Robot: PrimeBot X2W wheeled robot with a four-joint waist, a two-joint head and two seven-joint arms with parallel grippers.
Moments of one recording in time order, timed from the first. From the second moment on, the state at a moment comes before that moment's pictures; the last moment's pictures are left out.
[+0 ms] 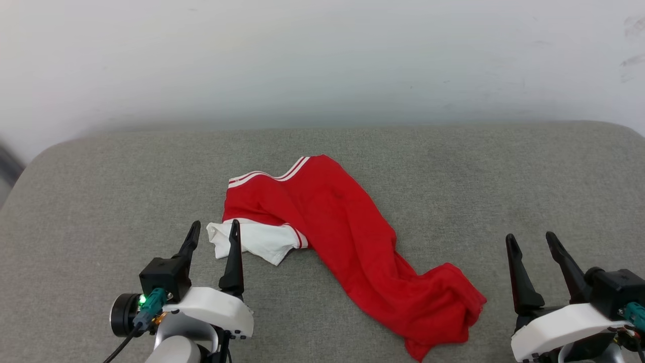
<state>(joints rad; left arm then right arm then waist) -0.18 0.30 -0.44 0.19 -0.53 0.26 -0.26 0.04 -0.05 -0.04 -0.05 0.15 0.13 -0.02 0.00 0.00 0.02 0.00</state>
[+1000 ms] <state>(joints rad) -0.32 0.19 -0.39 0.14 -0.45 0.20 -0.26 -0.41 -0.18 0.08 0.21 0.41 0.13 0.85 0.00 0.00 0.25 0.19</state>
